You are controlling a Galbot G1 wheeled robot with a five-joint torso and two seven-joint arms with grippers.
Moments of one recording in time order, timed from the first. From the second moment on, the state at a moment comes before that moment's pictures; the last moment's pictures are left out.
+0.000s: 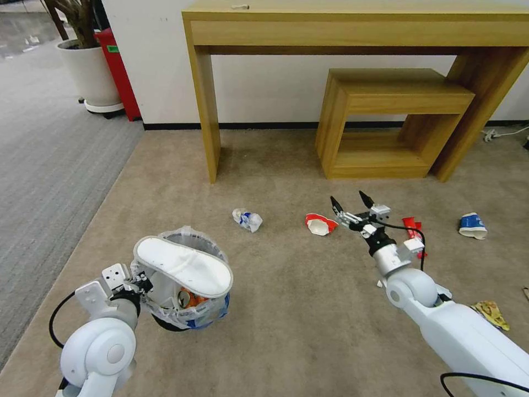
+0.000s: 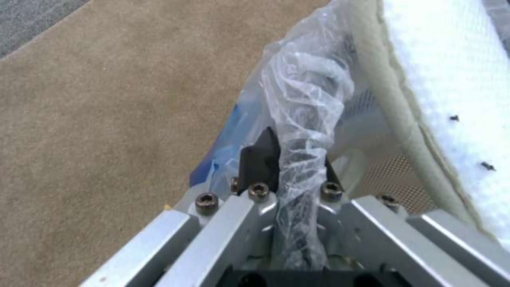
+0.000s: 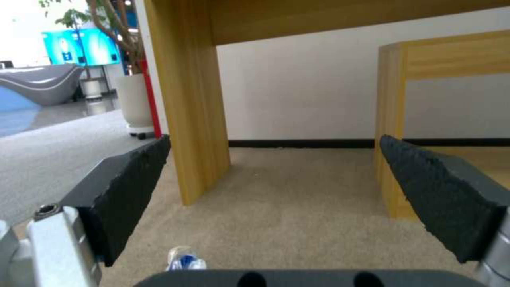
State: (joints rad) left arm 1.44 -1.25 -0.63 -2.23 -0.91 0.62 -0.73; right arm -0.94 0.82 0.06 1.61 0.82 0.36 0.02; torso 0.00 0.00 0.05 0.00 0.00
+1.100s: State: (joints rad) left arm 1.47 -1.24 -0.62 -2.27 -0.90 0.62 -0.73; right arm -0.97 0.83 0.06 1.67 0.78 0.34 0.02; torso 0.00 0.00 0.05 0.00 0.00
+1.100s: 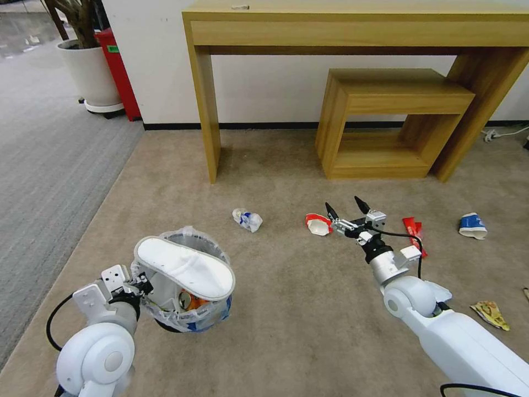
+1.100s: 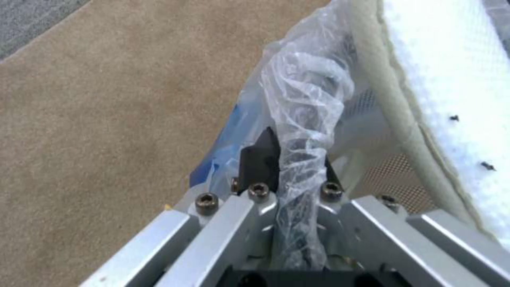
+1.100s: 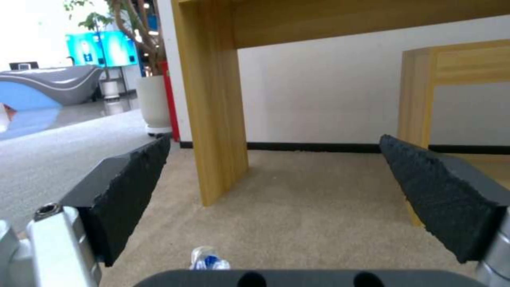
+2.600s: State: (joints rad) left arm 1.46 -1.24 -0.59 -2.24 -0.88 0.62 -0.72; right arm -0.81 0.82 -0.32 1.78 0.79 0.35 -0.19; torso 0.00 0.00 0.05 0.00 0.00
